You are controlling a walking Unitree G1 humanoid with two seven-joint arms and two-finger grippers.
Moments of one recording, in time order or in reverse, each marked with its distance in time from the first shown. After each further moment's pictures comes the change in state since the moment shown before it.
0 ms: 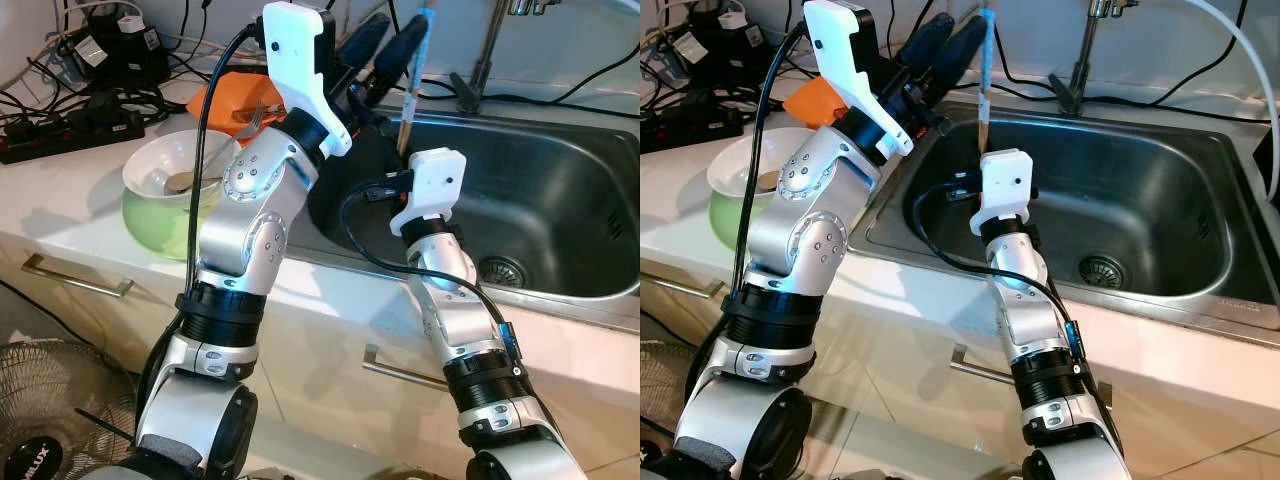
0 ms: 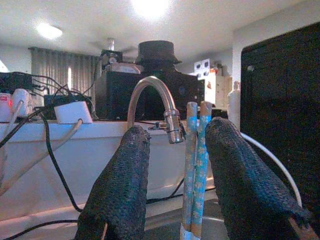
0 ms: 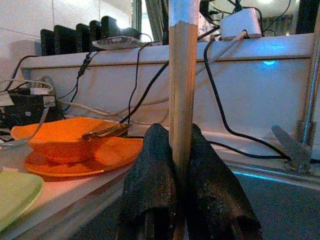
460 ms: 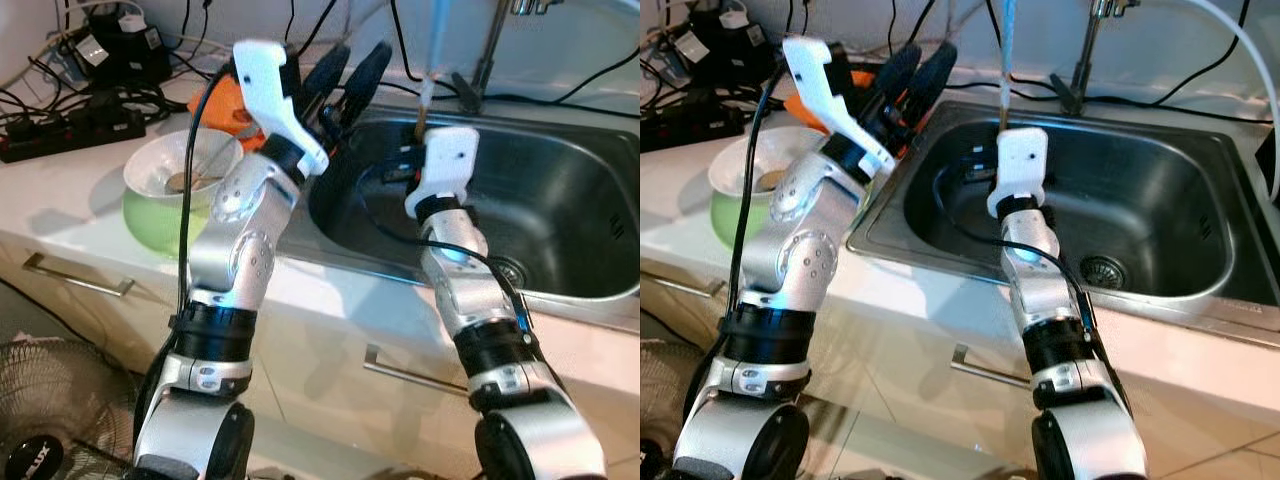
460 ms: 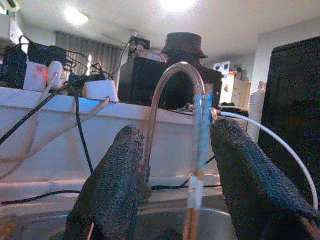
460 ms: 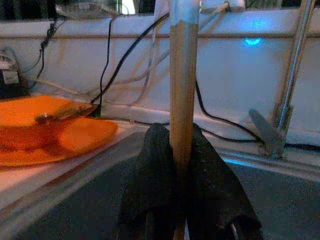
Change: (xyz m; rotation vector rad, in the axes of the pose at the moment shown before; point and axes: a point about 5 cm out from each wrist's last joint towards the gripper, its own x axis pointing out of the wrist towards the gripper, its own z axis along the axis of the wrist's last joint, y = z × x) left arm -0.023 0.016 -0.017 -0.076 0.019 0.108; right arm 0.024 -0.024 -0.007 -0.073 0.119 -0.068
